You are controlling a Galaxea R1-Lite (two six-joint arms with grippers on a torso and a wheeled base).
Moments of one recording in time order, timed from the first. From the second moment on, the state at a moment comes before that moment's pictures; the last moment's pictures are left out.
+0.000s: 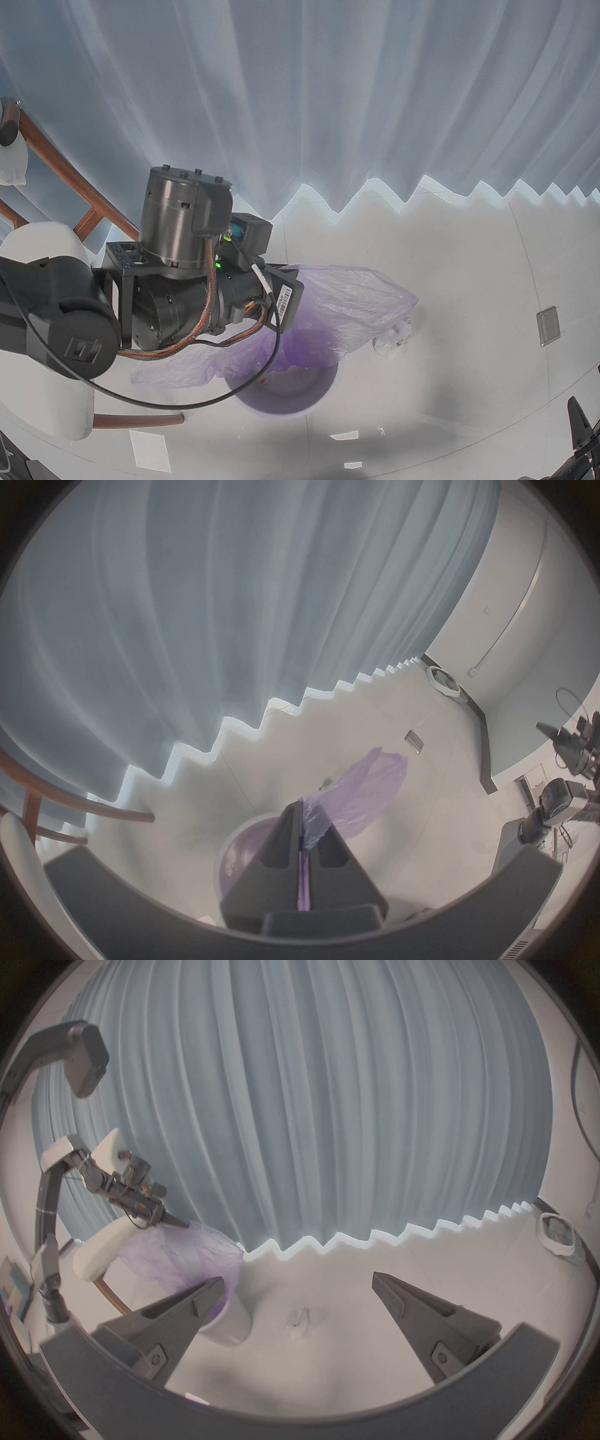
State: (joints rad) left arm -0.76 1.69 -1.04 -0.26 0.16 0.04; right arm 0.01 0.07 -0.07 -0.06 0.05 0.02
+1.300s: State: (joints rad) left arm -0.85 1.57 -0.61 -0.57 0.32 0.36; right arm 0.70 1.54 -0.90 0.13 0.05 1.23
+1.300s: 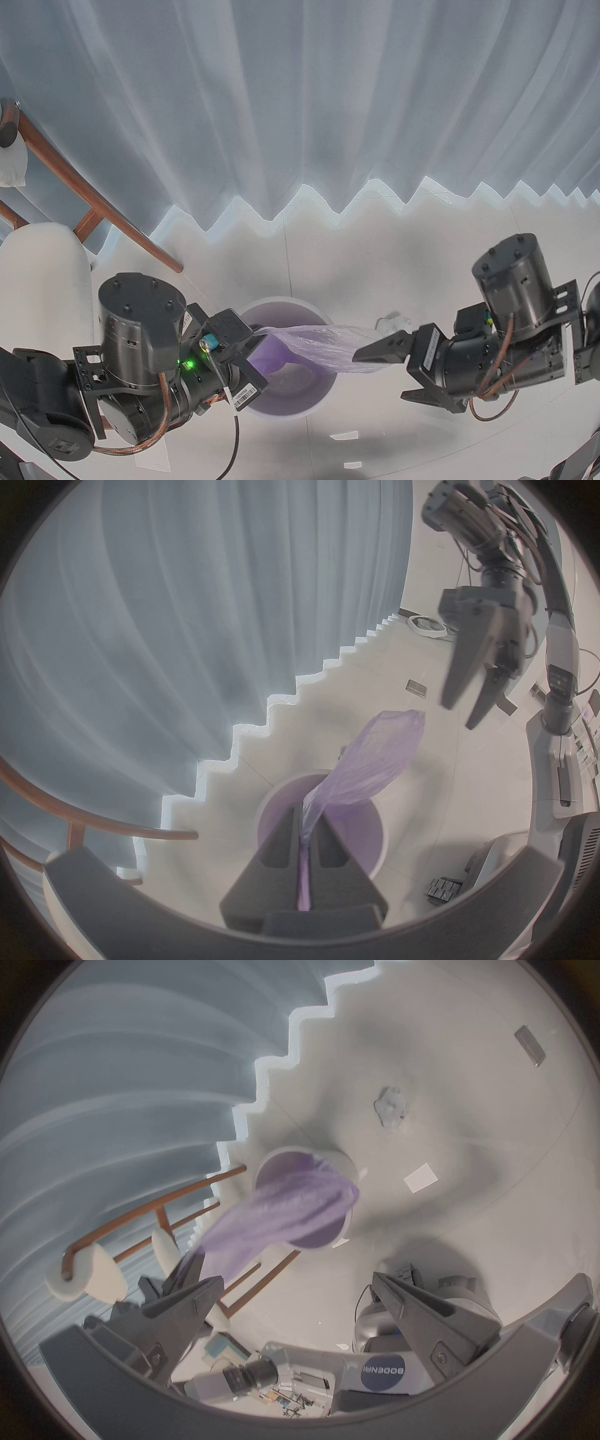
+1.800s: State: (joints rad) left arm -0.85 1.57 -0.60 -0.57 0.33 0.36; right arm 0.64 1.69 -0.98 0.12 0.02 1.22
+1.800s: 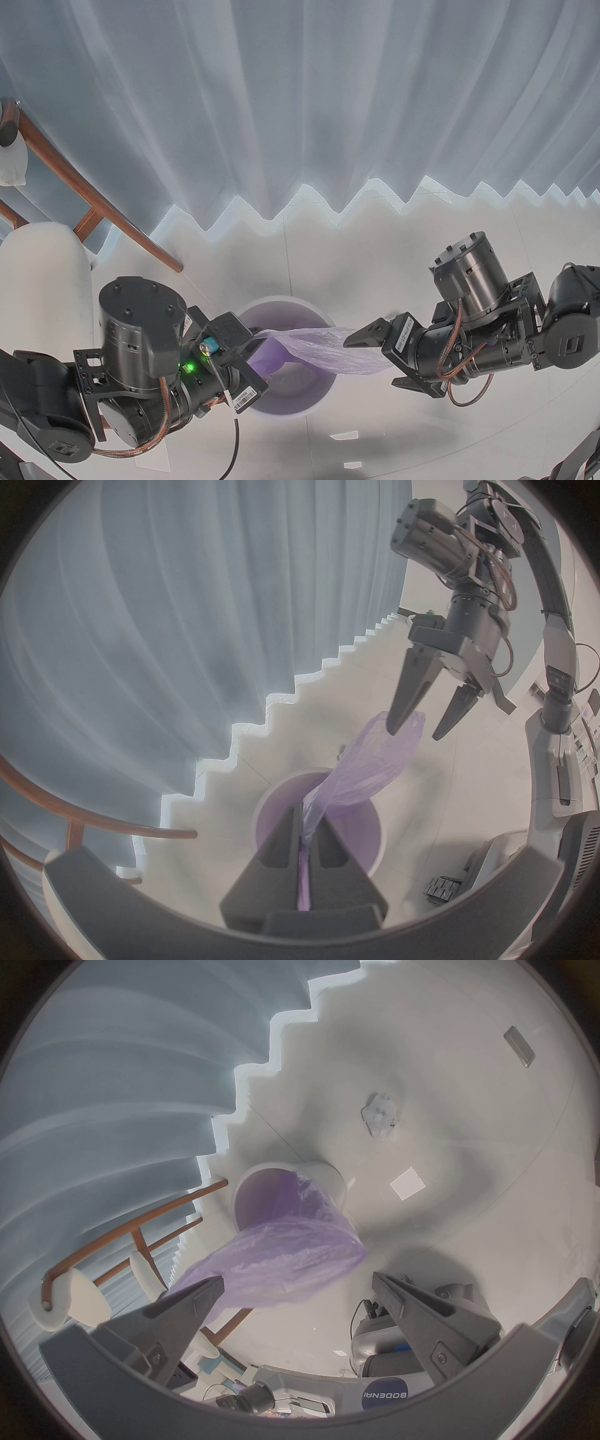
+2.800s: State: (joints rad) left arm -0.86 1.60 -0.62 -0.61 0.35 0.33; right arm 0.71 1.77 -1.04 0.12 -0.07 1.23
